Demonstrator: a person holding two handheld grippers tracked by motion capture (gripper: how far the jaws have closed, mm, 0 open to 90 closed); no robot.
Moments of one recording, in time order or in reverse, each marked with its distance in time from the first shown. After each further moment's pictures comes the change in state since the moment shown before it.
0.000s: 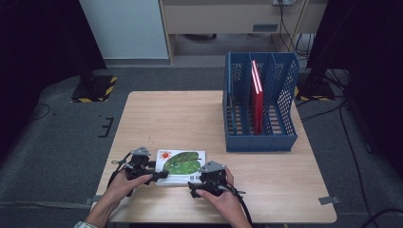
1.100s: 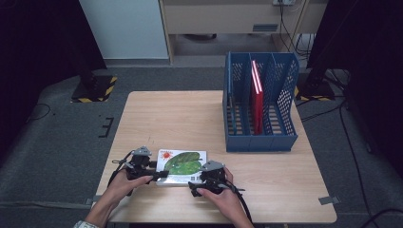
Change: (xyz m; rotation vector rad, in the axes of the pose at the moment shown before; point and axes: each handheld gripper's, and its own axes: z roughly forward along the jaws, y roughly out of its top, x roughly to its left) left arm 0.000 0.001 0.000 0.006 0.003 0.021; right arm -0.006 -0.005 0.013 0.028 0.024 0.000
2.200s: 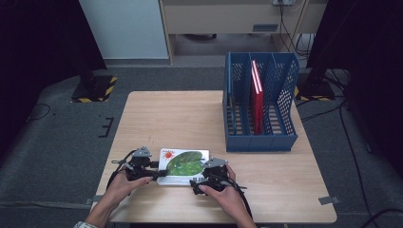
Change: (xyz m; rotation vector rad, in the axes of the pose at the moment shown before) left arm -0.006 0.001 -0.004 -0.011 0.038 0.067; right arm -0.010 0.003 -0.001 0.003 0.021 0.048
